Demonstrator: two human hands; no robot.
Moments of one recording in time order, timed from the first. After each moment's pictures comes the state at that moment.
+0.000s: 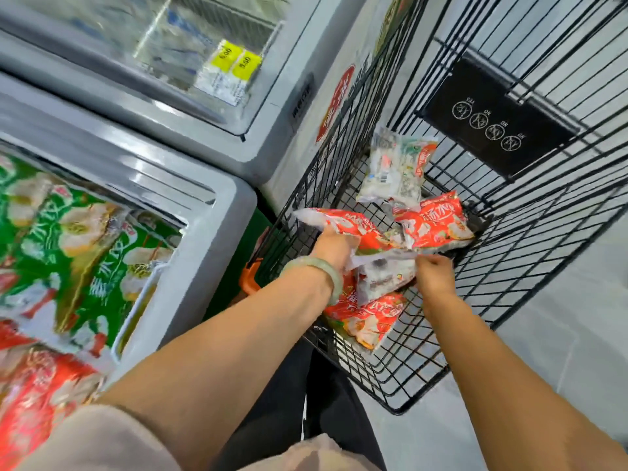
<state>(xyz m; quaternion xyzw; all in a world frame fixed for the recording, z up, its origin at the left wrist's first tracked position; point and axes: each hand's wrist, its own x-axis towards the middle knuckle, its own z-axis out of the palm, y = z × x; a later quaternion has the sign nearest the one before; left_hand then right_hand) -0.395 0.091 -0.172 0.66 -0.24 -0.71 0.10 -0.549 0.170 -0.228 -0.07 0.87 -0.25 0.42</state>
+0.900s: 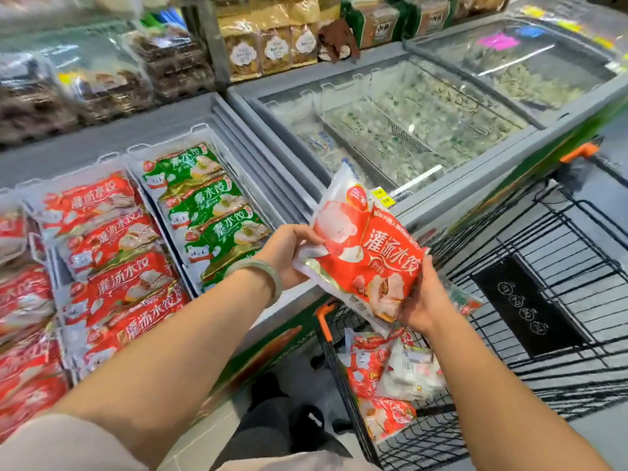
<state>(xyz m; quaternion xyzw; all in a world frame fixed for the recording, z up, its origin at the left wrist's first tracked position) -0.176 0.145 0.044 0.45 -0.12 -0.77 0.43 -0.415 0.113 -0.021 -0.10 0.56 -0.34 0.75</state>
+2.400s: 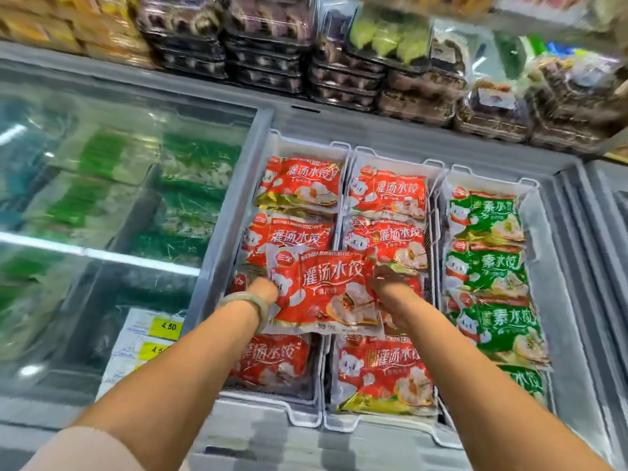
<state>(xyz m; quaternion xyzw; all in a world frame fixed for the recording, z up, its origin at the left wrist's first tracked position) 0.356 0.445 -0.069 0.86 0.06 -0.45 0.23 0.239 0.267 -0.048 -0.65 0.51 0.14 0.55</state>
